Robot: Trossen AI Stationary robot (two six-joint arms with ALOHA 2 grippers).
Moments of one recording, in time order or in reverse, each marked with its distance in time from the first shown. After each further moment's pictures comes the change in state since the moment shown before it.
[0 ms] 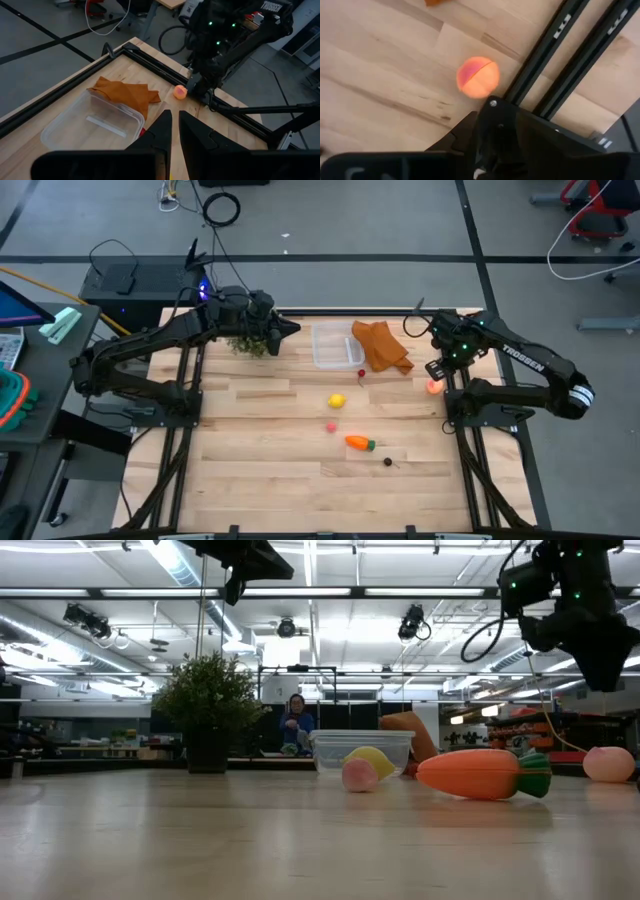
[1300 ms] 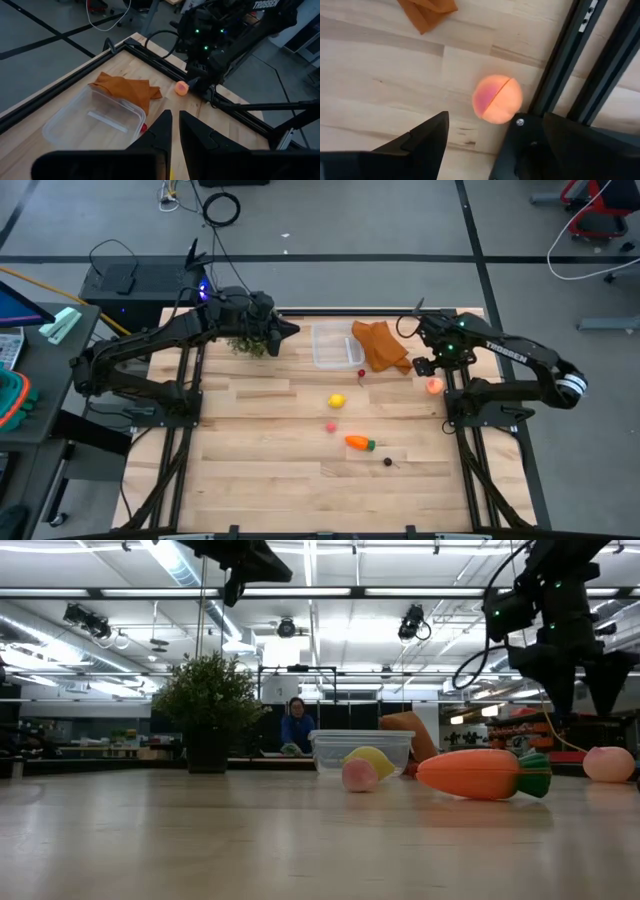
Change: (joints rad) left arm 0.000 0.000 0.000 -0.027 0.000 -0.001; right arm 0.003 0.125 -0.081 0.179 -0.031 0.241
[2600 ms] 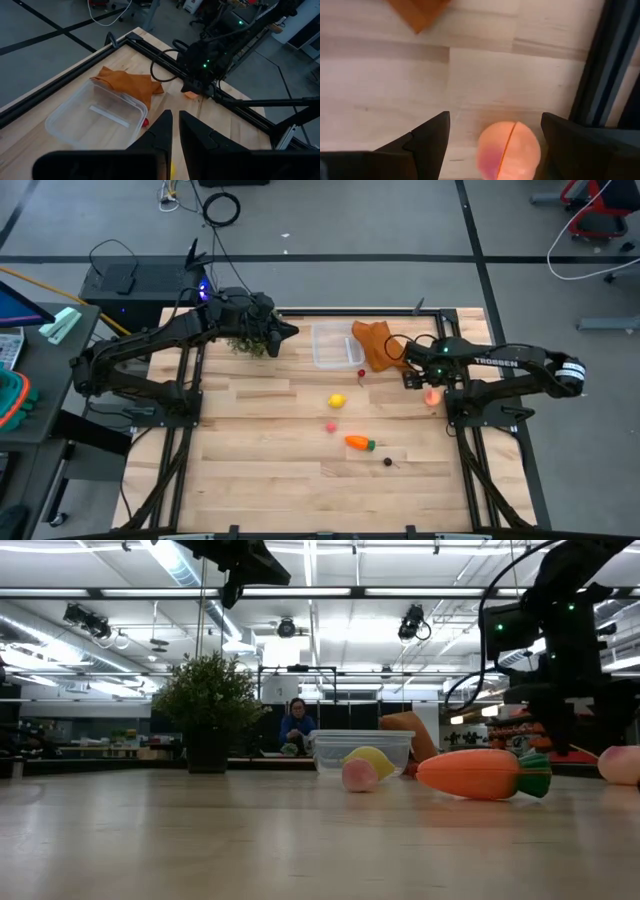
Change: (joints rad) left arm 0.000 0.000 0.000 -0.023 0.000 0.001; right arm 0.309 0.027 -0.191 0.255 0.089 0.423
